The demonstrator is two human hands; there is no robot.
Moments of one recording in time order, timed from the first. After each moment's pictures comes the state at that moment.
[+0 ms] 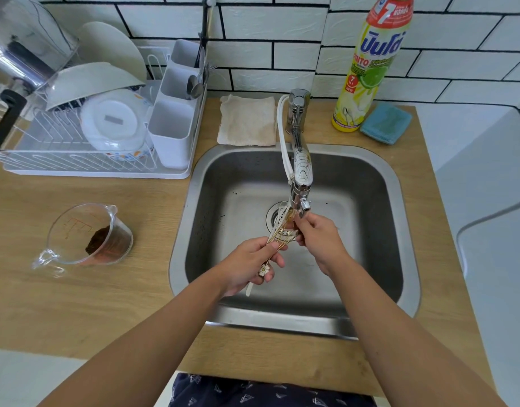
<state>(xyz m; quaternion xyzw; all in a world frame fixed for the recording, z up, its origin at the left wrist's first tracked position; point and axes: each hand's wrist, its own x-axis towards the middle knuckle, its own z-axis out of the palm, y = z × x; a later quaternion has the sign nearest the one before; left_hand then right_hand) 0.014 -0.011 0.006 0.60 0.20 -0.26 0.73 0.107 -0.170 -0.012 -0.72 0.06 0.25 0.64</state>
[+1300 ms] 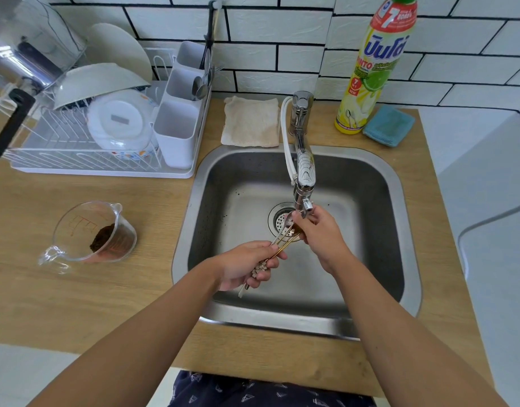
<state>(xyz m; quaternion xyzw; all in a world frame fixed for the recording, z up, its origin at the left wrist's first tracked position) 0.015 0.002 0.019 0.55 0.21 -0.36 0.72 0.111 -0.168 -0.008 -0.70 0.05 0.24 0.67</state>
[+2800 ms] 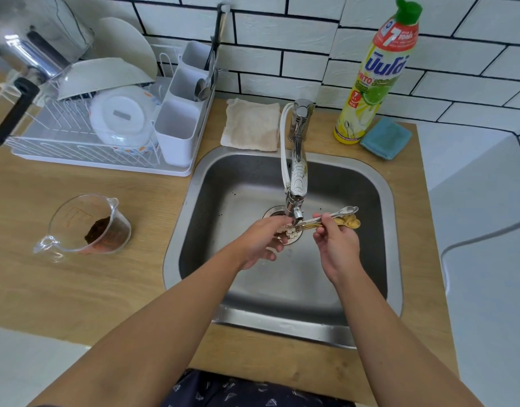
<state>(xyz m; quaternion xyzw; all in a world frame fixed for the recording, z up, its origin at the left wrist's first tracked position) 0.070 -0.036 0.018 0.60 0.26 -0.22 0.72 0.116 -0.202 0.010 -0.52 0.22 0.18 0.80</state>
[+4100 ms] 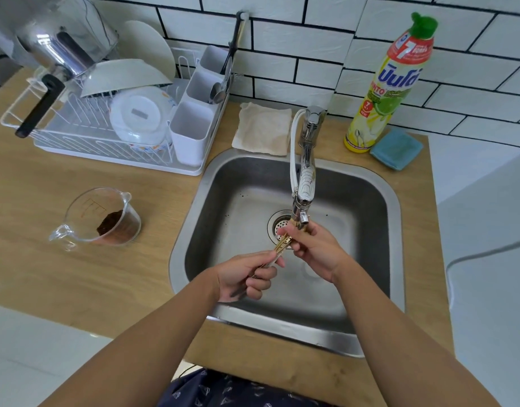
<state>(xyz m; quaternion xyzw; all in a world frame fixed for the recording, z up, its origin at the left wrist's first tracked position) 0.001 -0.013 0.019 0.36 0.20 -0.35 0.84 0.123 -0.184 0.010 -0.55 0.03 0.44 0.71</state>
